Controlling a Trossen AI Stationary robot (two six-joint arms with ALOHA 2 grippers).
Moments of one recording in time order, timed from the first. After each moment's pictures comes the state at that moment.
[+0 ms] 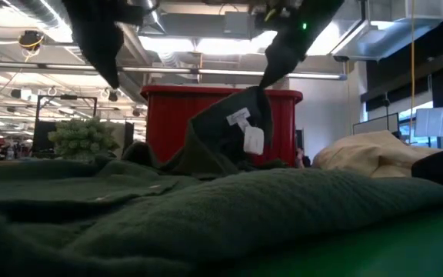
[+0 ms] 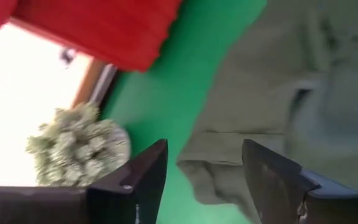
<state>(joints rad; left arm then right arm) -0.15 1.36 1.14 -1.24 -0.68 -0.61 -0.06 1.53 1.24 -0.55 0.62 -0.13</state>
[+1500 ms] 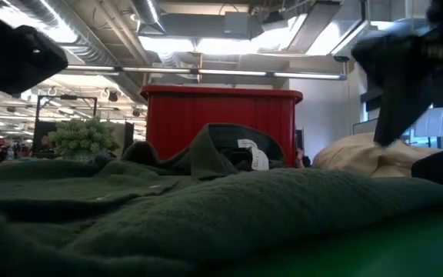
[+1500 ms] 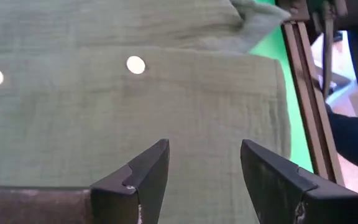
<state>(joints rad) -0.75 1.77 1.05 -0.32 -0.22 -0.62 0.71 1.73 0.99 -0.31 0.36 0.20</state>
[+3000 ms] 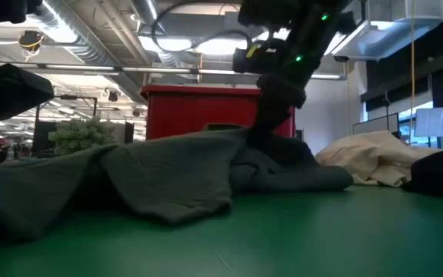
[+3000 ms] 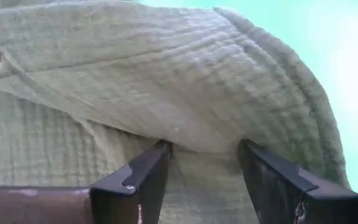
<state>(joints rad) -0.78 1.84 1.05 -0.42 -0.26 -0.64 0.11 1.80 1.20 -0.48 0.29 0.12</state>
